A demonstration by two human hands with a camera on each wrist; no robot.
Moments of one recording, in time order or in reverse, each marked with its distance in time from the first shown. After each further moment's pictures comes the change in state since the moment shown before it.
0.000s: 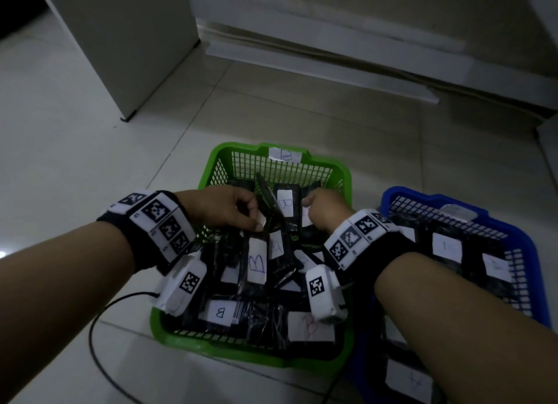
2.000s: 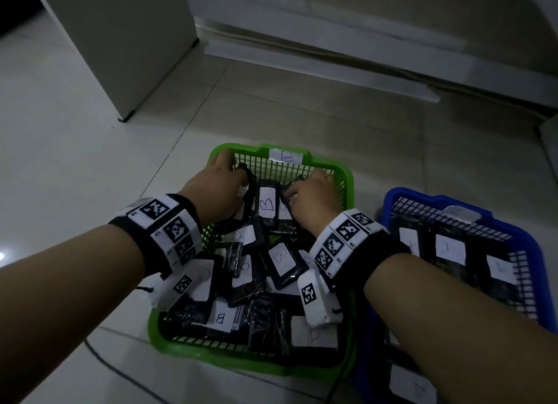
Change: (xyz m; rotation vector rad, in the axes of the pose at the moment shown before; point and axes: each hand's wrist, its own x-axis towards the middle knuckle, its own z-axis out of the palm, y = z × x) left_hand 0.015 -0.006 -0.007 0.674 0.396 -0.025; right_hand 0.014 -0.023 0.012 -0.059 0.179 -0.088
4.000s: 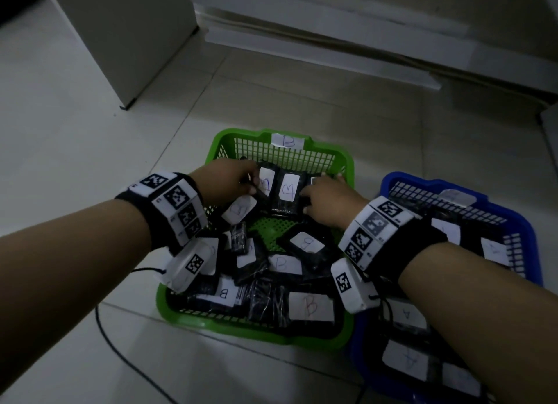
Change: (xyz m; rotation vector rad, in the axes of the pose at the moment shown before) left_hand -0.002 0.009 -0.002 -0.304 -0.129 0.072; right_hand -0.033 0.027 -0.021 -0.334 -0.259 -0.157
